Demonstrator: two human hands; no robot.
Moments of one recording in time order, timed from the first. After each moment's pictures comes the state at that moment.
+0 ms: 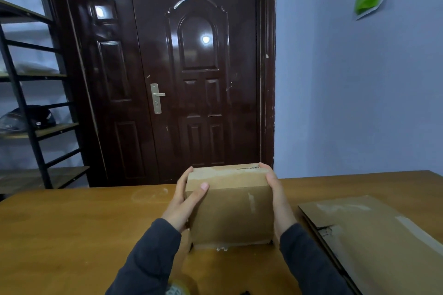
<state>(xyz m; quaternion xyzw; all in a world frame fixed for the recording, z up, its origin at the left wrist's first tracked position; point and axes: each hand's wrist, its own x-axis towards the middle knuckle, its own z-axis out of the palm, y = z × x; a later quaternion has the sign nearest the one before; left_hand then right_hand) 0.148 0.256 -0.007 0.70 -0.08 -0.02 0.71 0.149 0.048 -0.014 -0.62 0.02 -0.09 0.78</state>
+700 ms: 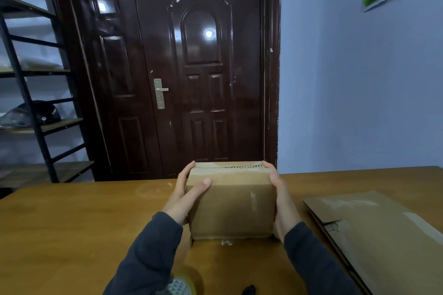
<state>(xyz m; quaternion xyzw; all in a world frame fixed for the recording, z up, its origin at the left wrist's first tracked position) 0.150 0.263 -0.004 0.70 -0.07 -0.03 0.71 0.149 0.049 -0.031 -0.62 0.00 -0.10 0.78</state>
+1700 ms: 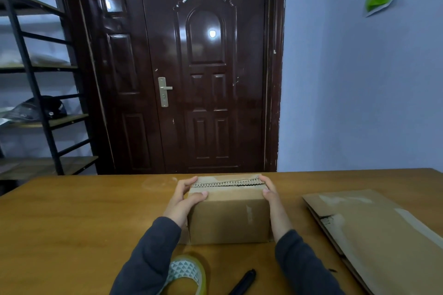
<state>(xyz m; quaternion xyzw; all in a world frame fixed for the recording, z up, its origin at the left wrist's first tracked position) 0.130 0.283 -0.024 0.73 -0.06 0.00 0.68 0.110 0.071 -0.033 -0.67 -0.01 -0.07 0.74</state>
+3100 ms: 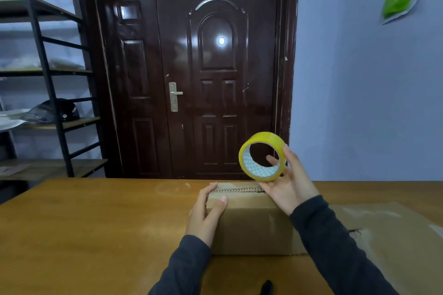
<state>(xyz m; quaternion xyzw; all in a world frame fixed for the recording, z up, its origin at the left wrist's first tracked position) 0.131 0.275 -0.051 0.74 -0.08 0.11 0.66 0.134 0.081 0.032 -0.32 -0.03 0.03 0.95</state>
